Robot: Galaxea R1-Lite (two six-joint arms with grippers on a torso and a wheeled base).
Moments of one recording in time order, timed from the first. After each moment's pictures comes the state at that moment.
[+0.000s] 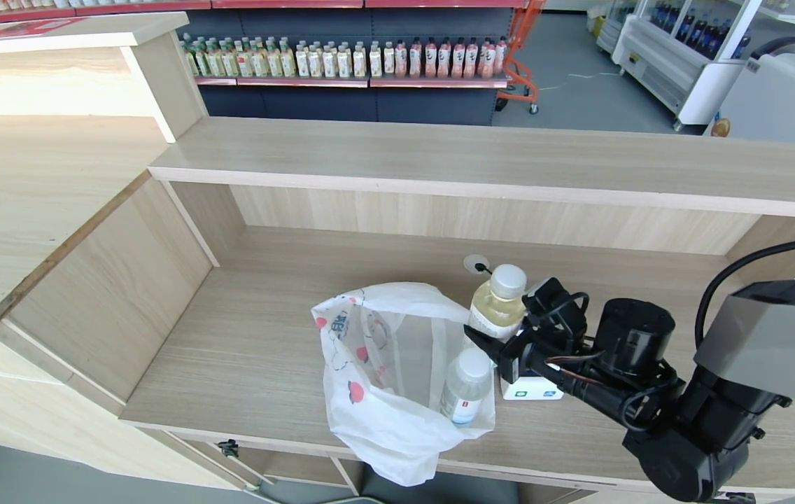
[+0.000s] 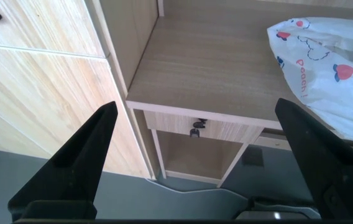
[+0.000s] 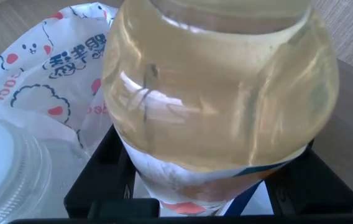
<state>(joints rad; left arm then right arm) 0.00 0.00 0.00 0.00 0.05 0.00 0.46 2.14 -0.57 -1.57 0.24 -0.24</state>
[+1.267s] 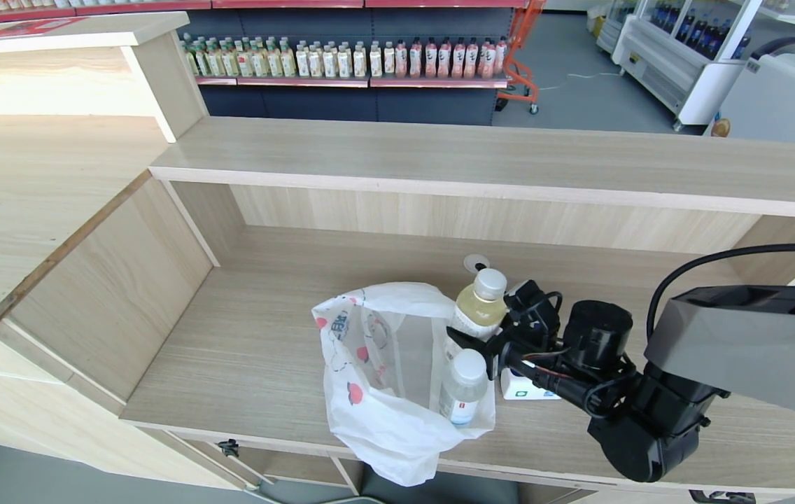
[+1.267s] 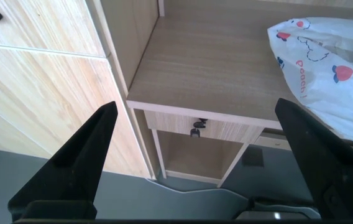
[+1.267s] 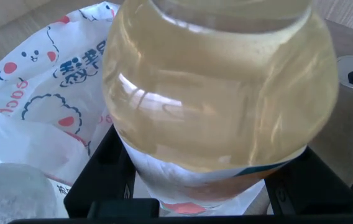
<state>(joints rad) 0.00 0.00 0.00 0.00 0.05 0.00 0.45 2.28 -0.70 -1.57 0.31 -0.13</state>
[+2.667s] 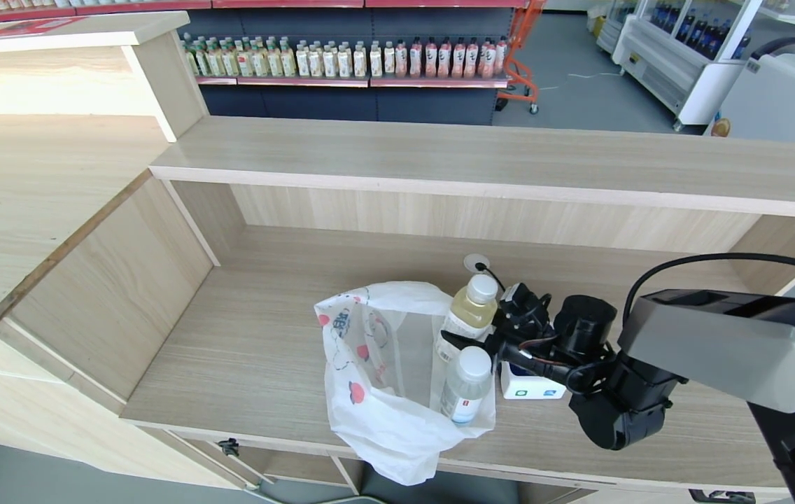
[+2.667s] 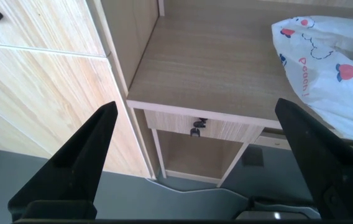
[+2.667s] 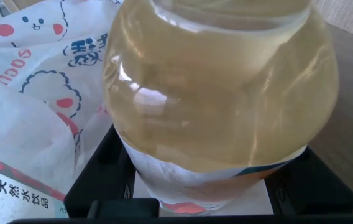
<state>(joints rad) 0.00 0.00 0.00 0.00 0.05 -0.01 0.36 2.44 -0.90 -1.57 0.63 -0.19</state>
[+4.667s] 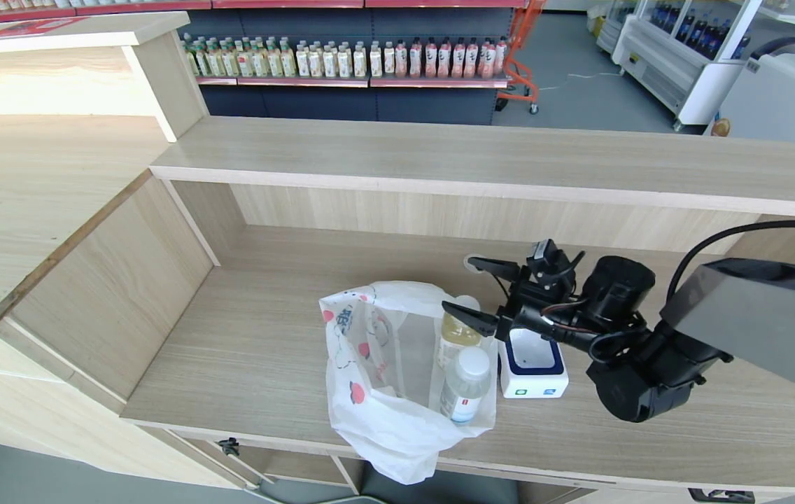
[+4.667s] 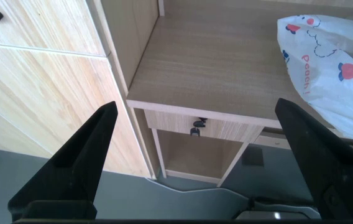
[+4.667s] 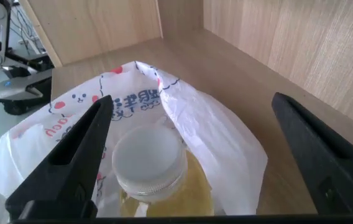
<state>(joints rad) 0.00 0.00 0.00 0.00 0.05 0.00 0.34 2.27 -0.91 -1.56 0.74 -0.11</state>
